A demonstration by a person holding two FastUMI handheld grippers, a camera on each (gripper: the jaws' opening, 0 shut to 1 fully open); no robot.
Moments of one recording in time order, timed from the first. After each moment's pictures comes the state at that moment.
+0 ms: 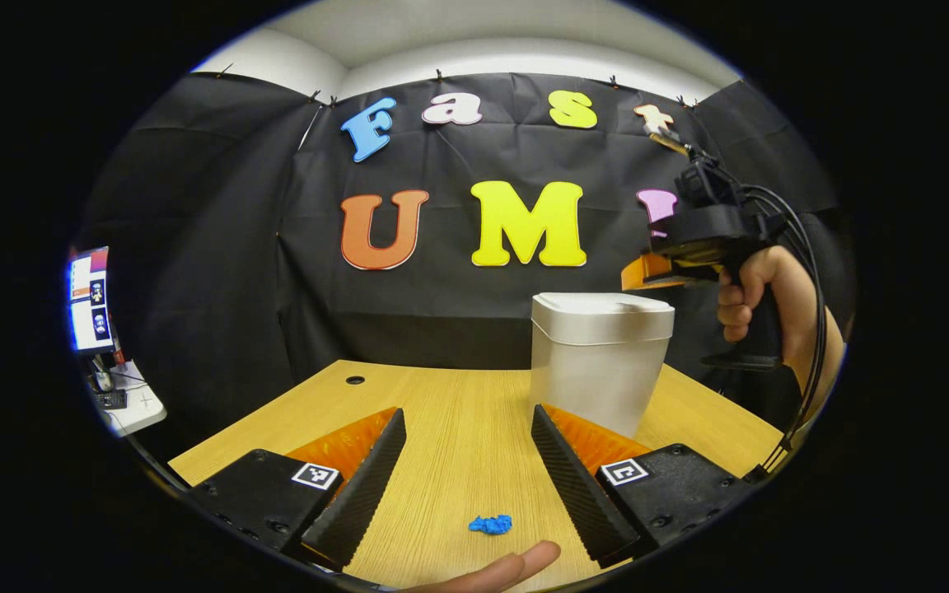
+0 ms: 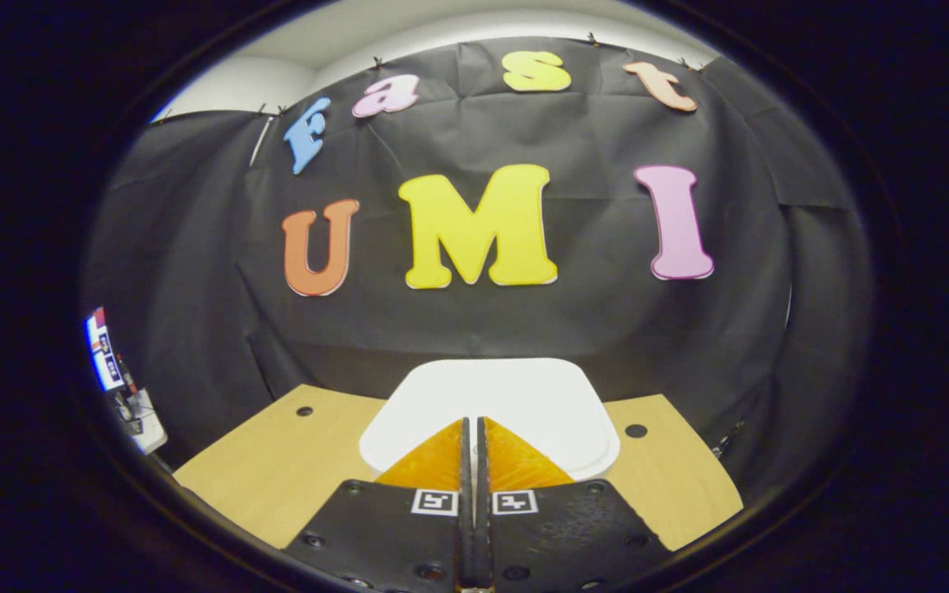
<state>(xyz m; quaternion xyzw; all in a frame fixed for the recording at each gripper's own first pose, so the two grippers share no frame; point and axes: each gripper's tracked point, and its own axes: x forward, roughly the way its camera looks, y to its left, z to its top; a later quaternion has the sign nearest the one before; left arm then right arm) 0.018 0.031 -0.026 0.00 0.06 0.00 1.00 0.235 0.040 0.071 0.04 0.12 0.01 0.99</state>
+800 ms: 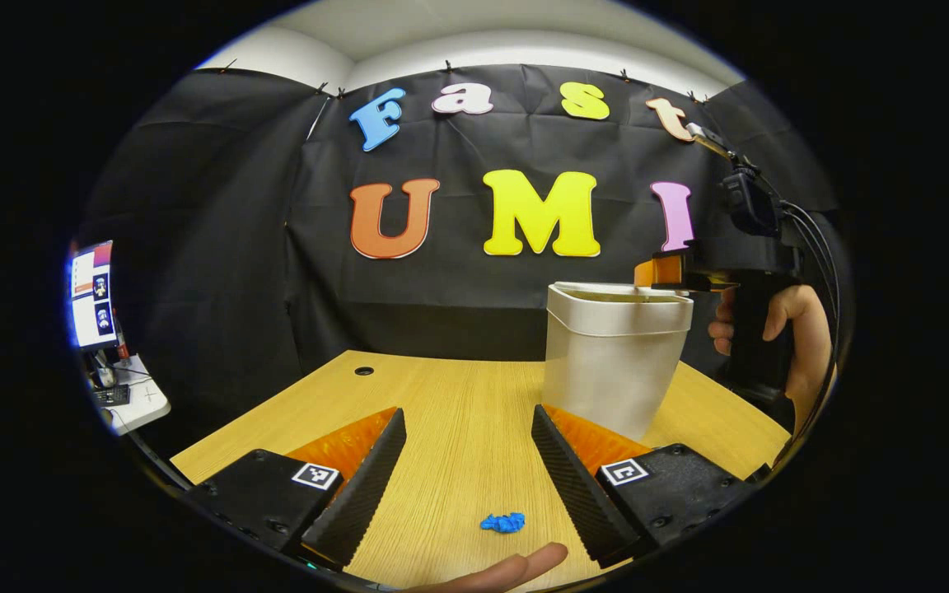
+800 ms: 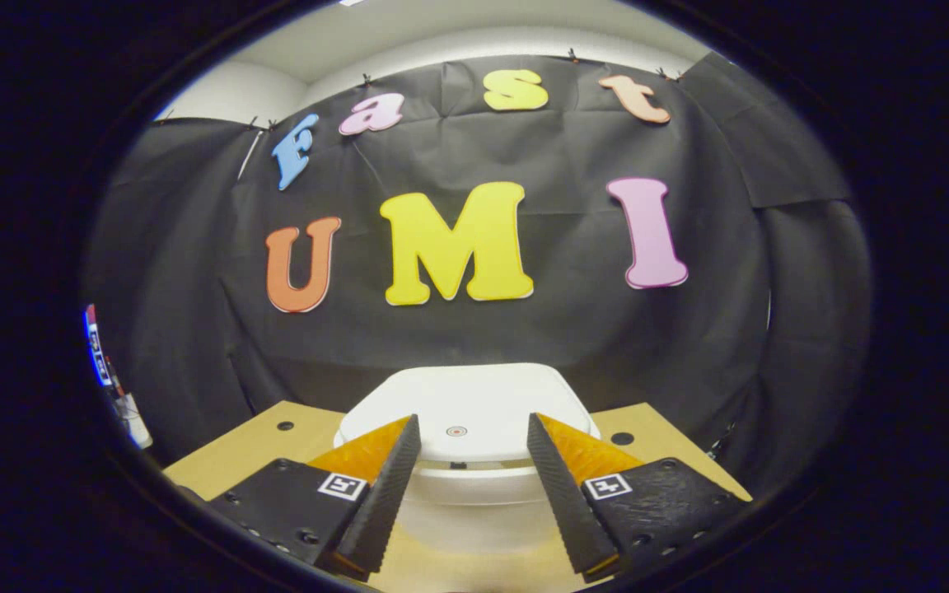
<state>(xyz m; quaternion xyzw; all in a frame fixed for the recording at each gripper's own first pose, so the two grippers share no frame) 0.026 0.042 -0.038 0.00 0.08 0.02 1.00 0.207 0.035 0.078 0.02 0.02 -0.01 1.00</state>
